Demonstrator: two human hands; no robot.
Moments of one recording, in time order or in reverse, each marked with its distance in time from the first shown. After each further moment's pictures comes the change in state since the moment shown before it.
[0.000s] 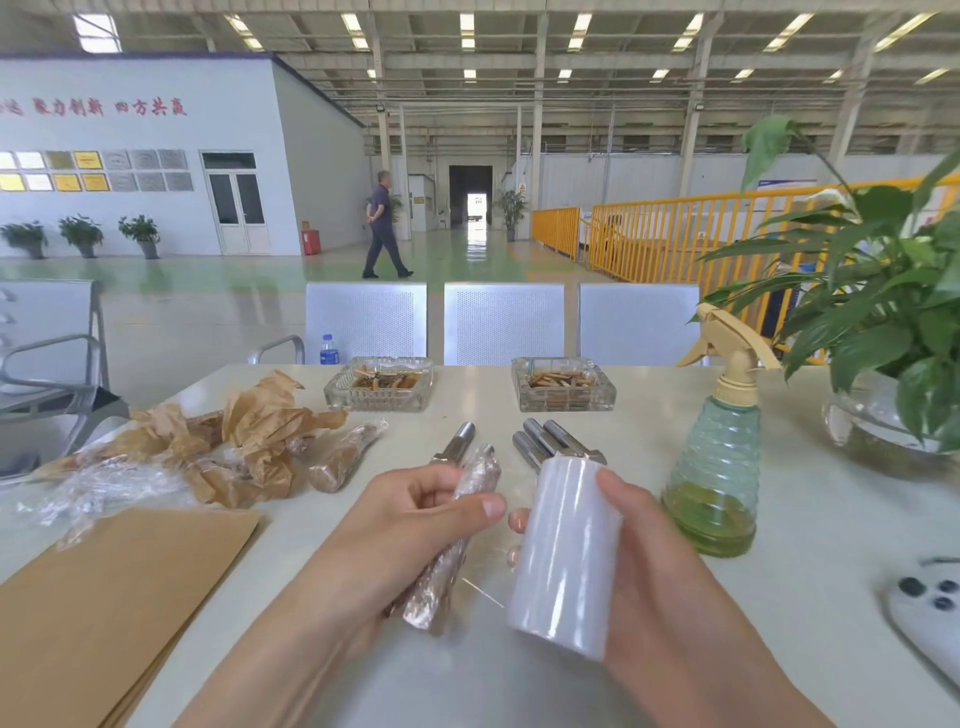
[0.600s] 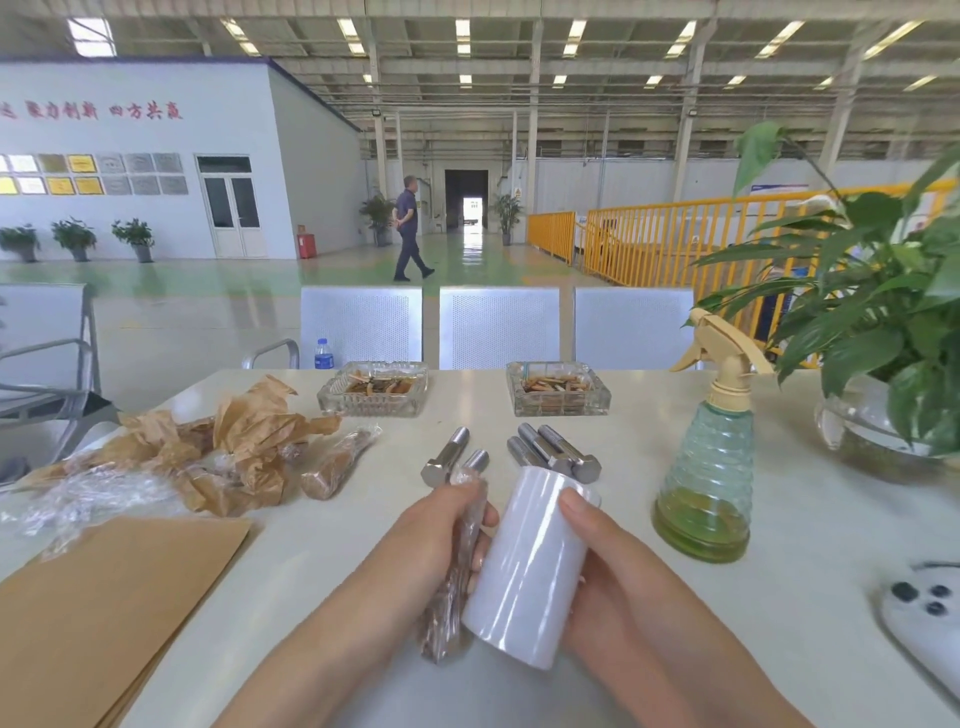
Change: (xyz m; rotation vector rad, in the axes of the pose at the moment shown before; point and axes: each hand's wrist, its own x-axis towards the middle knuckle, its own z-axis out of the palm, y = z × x) left_hand 0.006 -0.024 0.015 0.065 0.035 0.028; right_hand 0.001 0.003 0.005 -0.169 0.121 0.035
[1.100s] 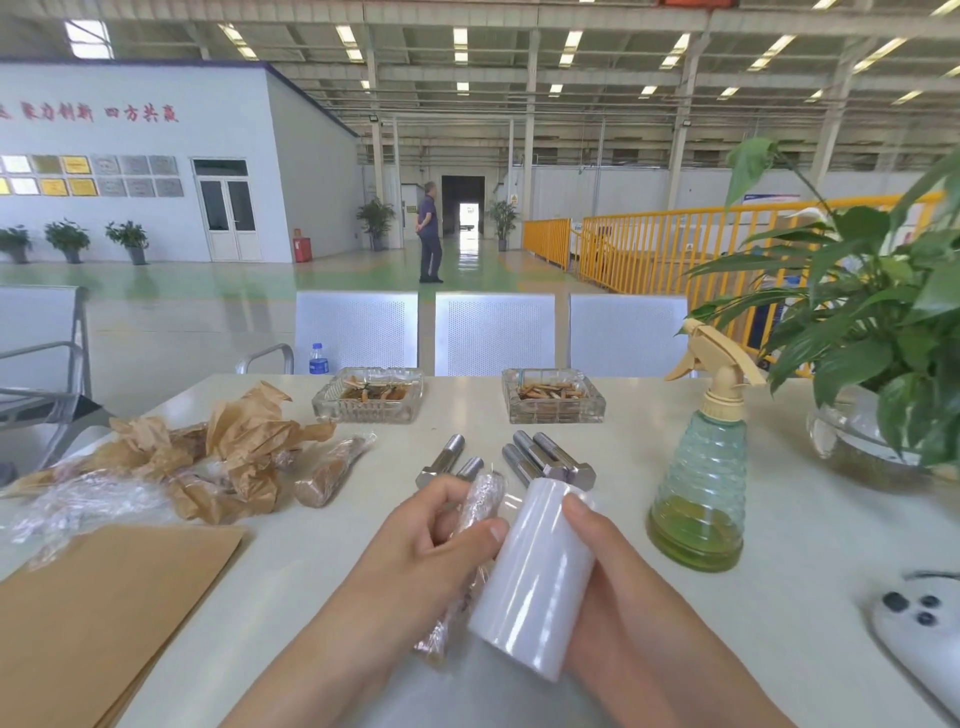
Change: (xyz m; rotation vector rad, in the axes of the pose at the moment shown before) left_hand -0.009 0.018 0.001 -0.108 -0.051 0.081; right_hand 0.014 0.011 -0.011 0.080 -0.045 -0.004
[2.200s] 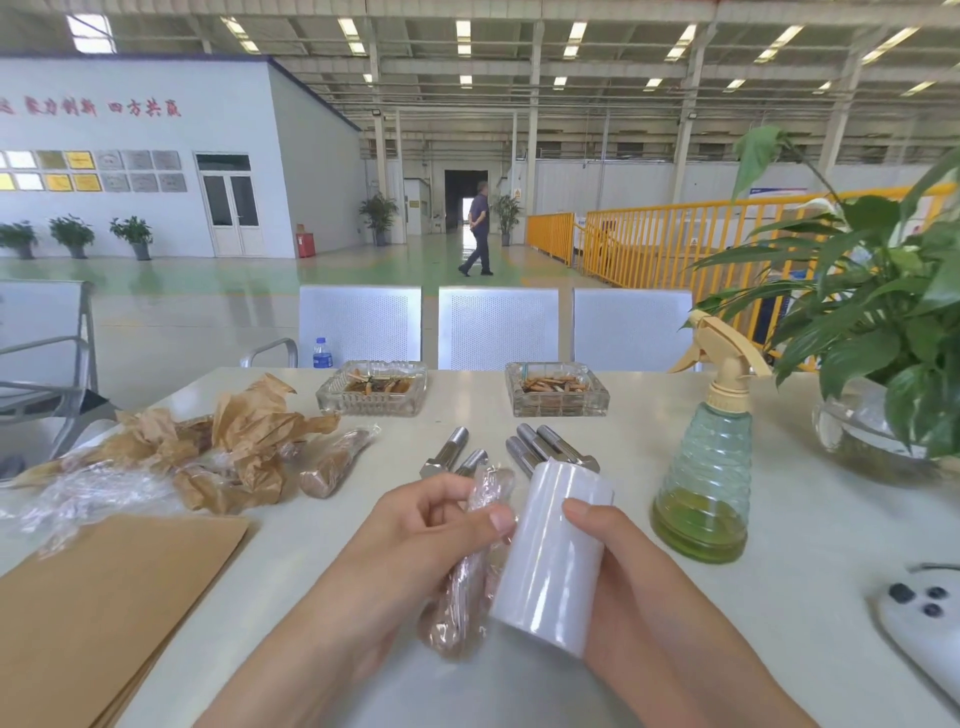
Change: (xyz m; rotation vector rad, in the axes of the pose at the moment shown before) left_hand 0.007 -0.005 -0.008 -0.077 0.020 -0.113; right_hand 0.002 -0.004 -0.009 -0.055 -0.103 -0.055
